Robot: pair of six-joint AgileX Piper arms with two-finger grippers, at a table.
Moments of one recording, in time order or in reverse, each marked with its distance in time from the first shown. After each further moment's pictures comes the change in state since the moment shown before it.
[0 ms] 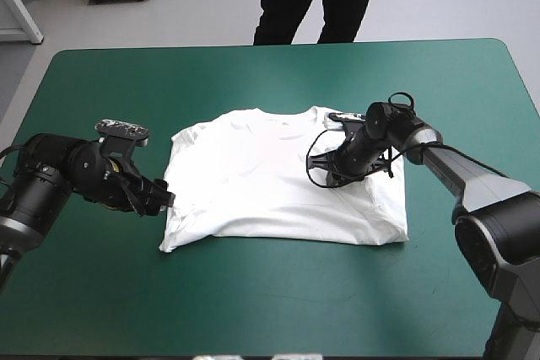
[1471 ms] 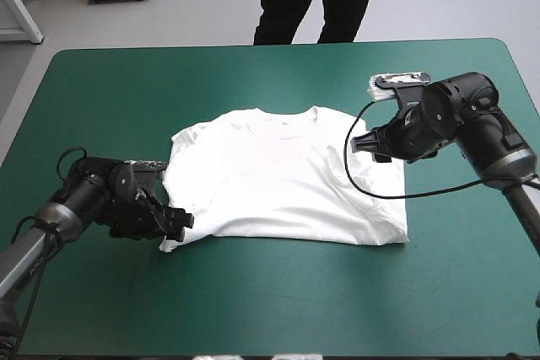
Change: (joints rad) left arm 0.000 0.143 0.241 -0.079 -0.165 -0.131; right arm 0.001 -0.424 -0.093 -0.351 0.299 0.177
